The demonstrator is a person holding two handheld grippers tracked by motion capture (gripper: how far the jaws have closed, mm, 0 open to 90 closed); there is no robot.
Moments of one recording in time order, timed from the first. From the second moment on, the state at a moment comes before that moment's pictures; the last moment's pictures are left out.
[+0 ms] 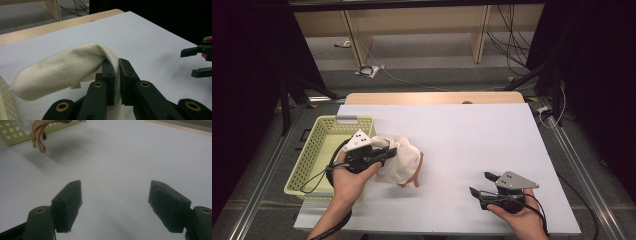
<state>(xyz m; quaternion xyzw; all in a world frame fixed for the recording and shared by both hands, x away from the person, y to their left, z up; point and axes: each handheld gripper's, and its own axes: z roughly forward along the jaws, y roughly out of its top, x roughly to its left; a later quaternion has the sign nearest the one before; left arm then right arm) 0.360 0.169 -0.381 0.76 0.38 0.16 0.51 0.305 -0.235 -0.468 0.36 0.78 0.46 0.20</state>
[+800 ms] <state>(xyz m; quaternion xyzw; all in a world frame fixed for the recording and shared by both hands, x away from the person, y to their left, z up) 0.356 0.175 -0.373 0.73 0.37 0.20 0.54 0.304 -0.235 -0.468 0.36 0.78 0.46 0.20</state>
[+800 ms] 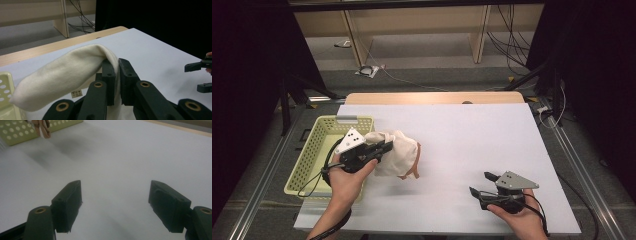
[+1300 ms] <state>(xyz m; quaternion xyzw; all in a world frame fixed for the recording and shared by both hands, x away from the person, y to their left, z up) 0.356 0.180 -0.370 0.72 0.37 0.21 0.54 0.304 -0.235 -0.467 0.36 0.78 0.46 0.21</state>
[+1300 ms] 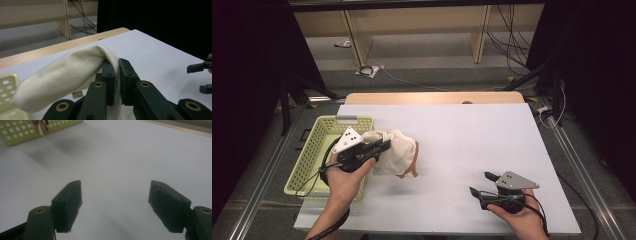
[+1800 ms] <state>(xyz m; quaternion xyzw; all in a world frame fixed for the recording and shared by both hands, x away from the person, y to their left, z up) 0.356 0.187 -0.366 0.72 0.38 0.21 0.55 0.305 -0.235 -0.467 0.36 0.78 0.46 0.21</state>
